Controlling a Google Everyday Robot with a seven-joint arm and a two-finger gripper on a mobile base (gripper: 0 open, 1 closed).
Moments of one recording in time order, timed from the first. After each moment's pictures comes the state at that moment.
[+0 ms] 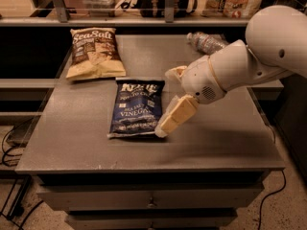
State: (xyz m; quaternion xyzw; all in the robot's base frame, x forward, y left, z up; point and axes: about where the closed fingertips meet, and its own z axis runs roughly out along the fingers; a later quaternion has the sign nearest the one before) arm 0.496 -0.017 0.885 -0.60 0.68 0.26 0.33
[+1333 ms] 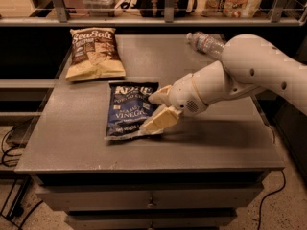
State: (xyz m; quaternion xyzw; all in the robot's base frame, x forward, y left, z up) arm 0.505 0.012 0.831 -0.58 0.68 0.30 0.31
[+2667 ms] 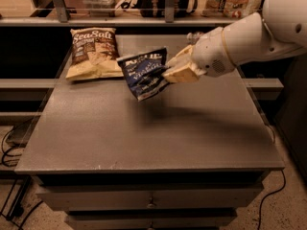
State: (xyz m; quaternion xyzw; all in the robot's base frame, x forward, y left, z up) arm 0.553 -0.037 0.932 -0.60 0.66 0.21 0.40
